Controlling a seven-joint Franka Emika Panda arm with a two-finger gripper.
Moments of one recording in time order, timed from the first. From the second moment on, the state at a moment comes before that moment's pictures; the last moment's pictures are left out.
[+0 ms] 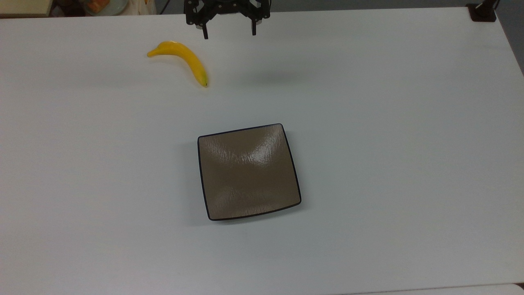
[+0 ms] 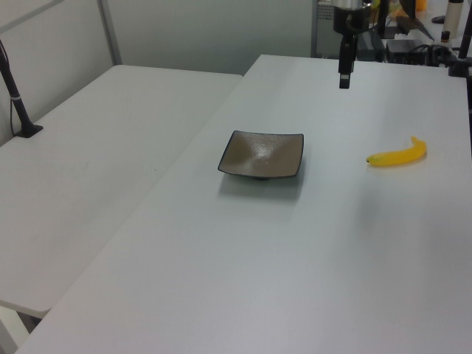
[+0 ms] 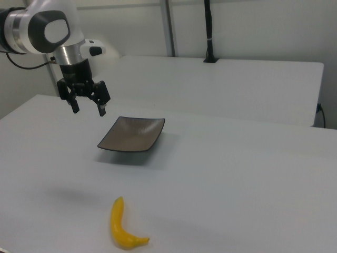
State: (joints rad) arm 0.12 0.03 0.02 -1.69 -0.01 1.72 -0.04
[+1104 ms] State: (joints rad) arm 0.10 0.02 0.01 -1.70 -0.01 1.73 -0.03
